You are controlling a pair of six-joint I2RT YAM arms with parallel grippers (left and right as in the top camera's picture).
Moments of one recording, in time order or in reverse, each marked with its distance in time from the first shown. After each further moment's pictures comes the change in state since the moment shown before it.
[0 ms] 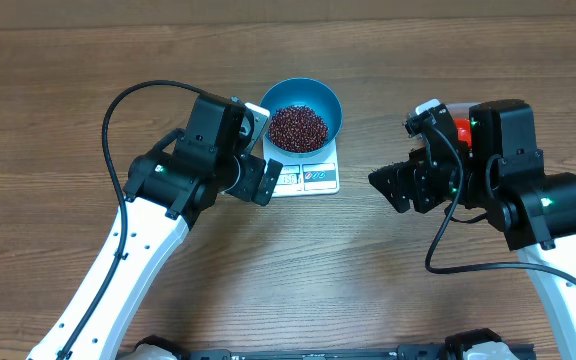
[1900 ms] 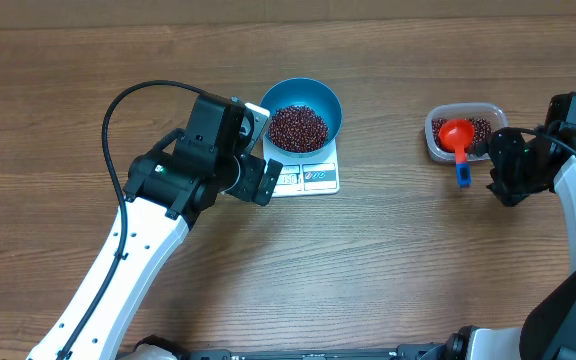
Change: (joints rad) left arm 0.000 0.000 0.000 0.000 0.000 0.000; right arm -0.536 0.384 -0.077 0.095 0.148 0.835
